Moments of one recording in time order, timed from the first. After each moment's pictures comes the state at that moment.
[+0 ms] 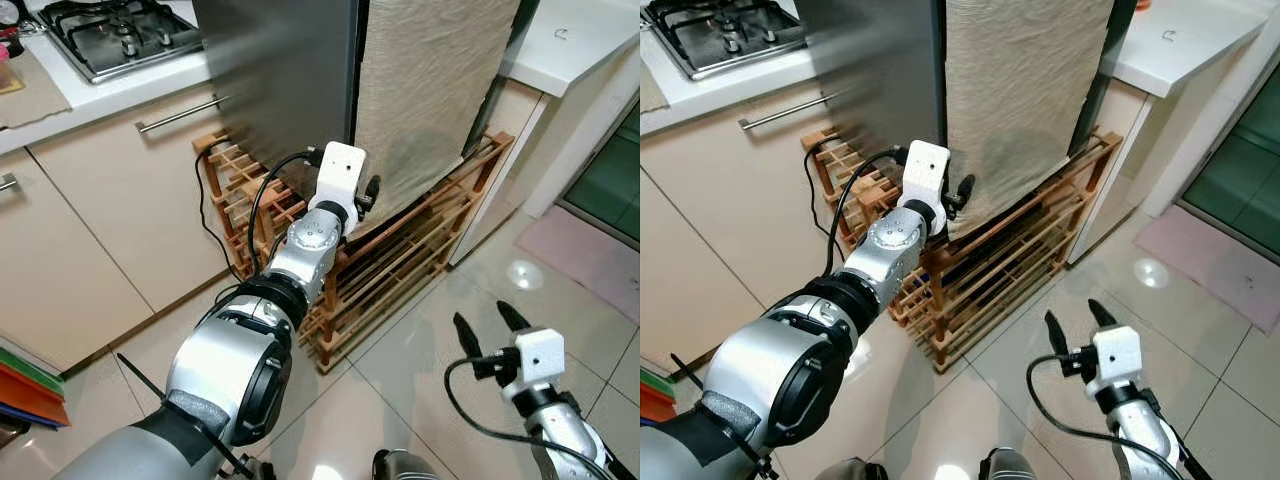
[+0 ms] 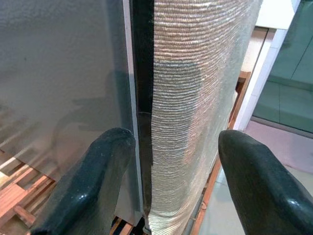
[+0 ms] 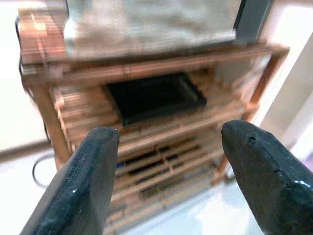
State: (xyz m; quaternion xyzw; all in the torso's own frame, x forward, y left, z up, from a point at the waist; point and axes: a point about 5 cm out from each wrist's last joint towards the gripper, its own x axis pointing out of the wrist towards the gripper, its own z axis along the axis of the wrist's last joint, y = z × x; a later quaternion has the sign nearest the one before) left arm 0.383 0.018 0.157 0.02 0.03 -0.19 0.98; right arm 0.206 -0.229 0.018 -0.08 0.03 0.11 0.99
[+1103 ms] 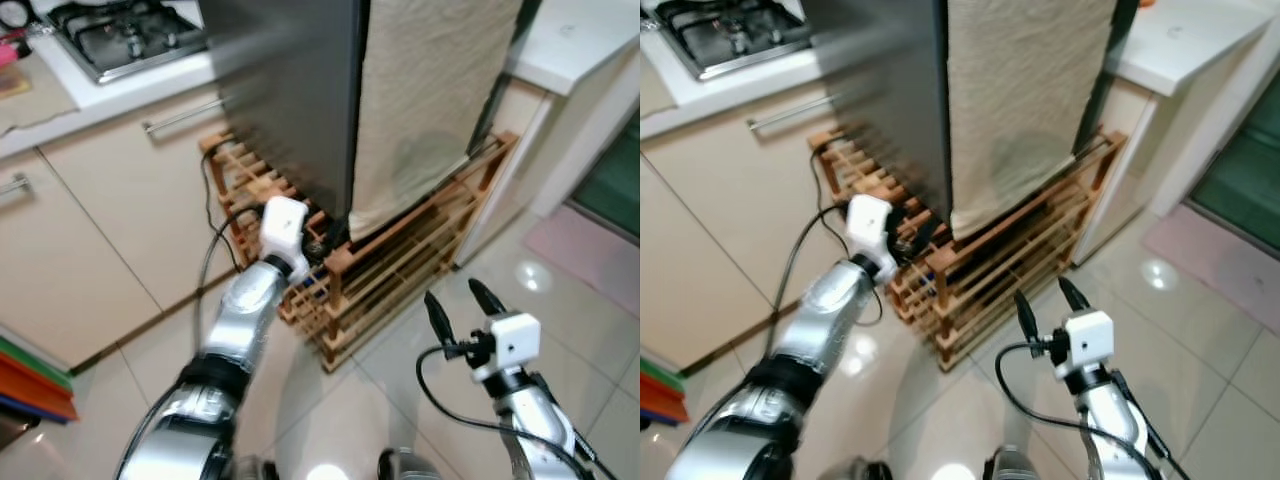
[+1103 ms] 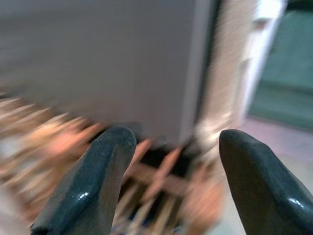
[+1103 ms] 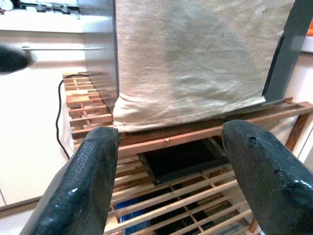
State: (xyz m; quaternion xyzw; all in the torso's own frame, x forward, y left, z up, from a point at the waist) left arm 0.319 0.123 0.093 0.02 -0.01 -0.23 0.97; right arm 0.214 -0.184 0.066 -0.05 -0.08 0.13 0.99
